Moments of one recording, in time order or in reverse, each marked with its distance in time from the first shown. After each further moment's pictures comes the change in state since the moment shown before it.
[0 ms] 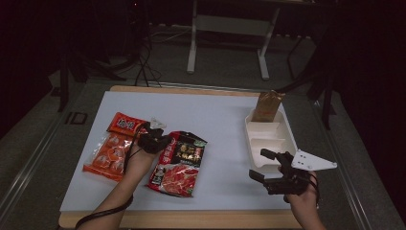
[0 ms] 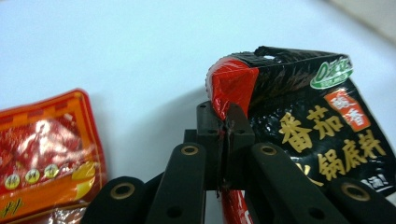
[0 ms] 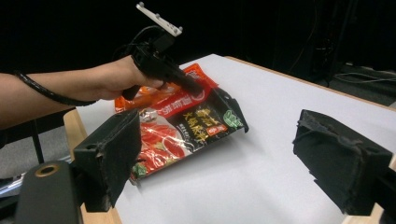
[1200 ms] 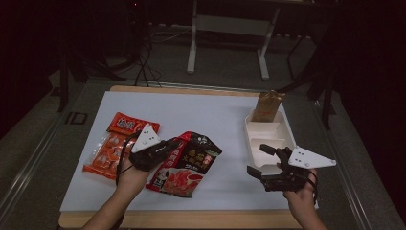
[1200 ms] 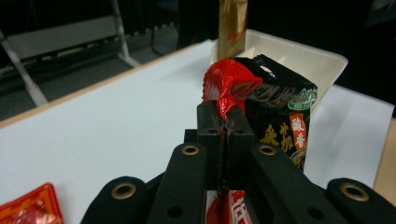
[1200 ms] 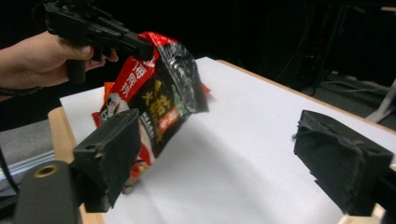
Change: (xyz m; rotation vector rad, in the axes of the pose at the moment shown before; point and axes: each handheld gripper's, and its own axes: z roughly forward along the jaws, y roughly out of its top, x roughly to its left) left arm -0.059 0.006 -0.096 -0.327 -0.142 0.166; right arm 0.006 0.017 0.006 0.009 -0.036 -0.060
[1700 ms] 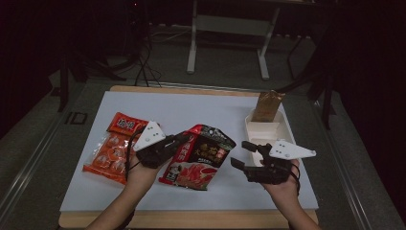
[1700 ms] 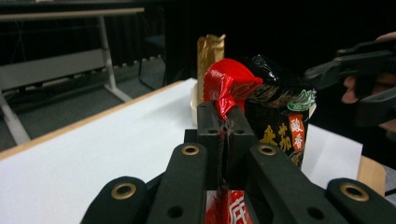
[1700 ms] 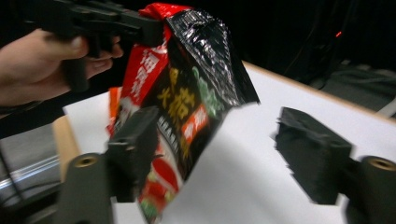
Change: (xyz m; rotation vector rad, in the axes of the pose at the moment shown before) left arm -0.017 0.025 0.004 -0.141 -0.052 -0.013; right arm 0.015 0.018 0.038 0.024 0.004 0.024
